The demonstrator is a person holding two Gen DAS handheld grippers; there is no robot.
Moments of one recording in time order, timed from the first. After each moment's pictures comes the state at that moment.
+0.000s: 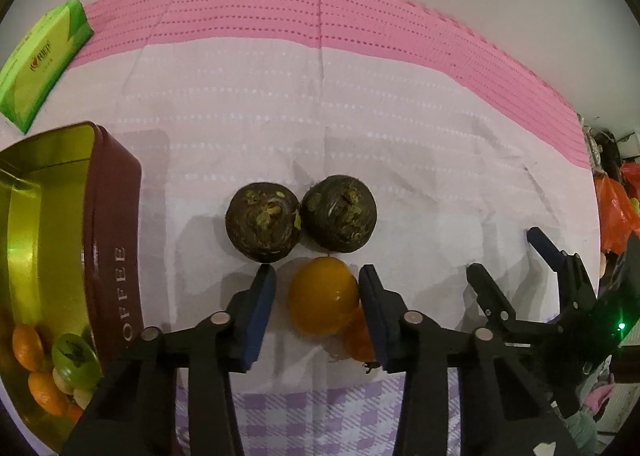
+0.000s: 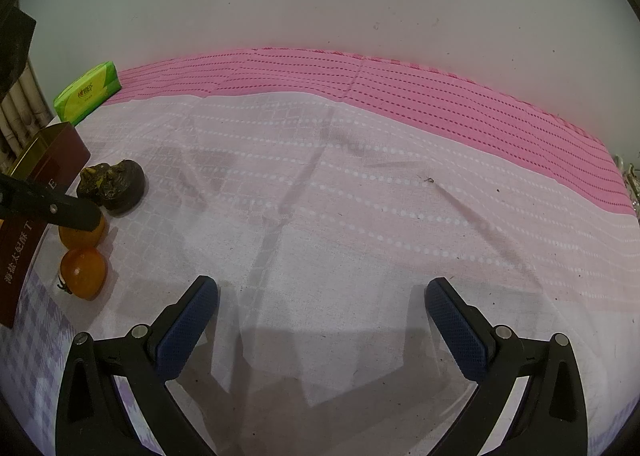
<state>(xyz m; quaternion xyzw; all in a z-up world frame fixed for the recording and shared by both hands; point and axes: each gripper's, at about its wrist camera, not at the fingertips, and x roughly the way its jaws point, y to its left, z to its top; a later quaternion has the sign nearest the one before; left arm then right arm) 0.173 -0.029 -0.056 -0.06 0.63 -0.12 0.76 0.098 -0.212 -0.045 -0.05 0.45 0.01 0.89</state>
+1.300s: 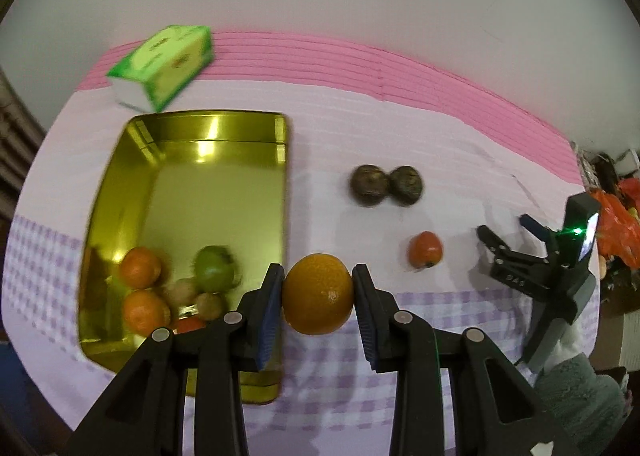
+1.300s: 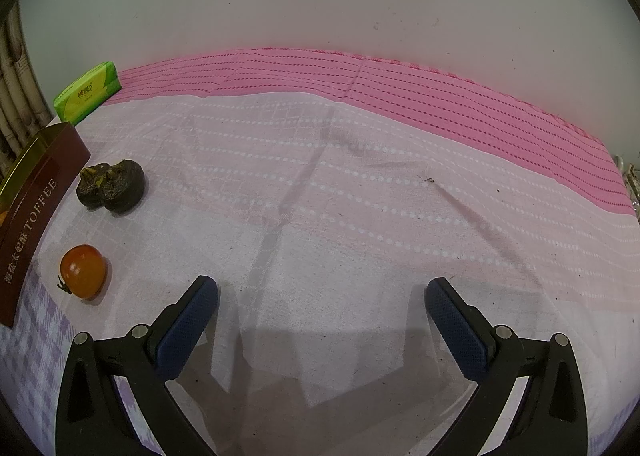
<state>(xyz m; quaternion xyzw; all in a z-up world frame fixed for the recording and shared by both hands) 0.078 0.068 0.023 -0.06 0.55 -0.06 0.83 0.098 -0.214 -0.045 -0.05 0.45 0.01 0.89</state>
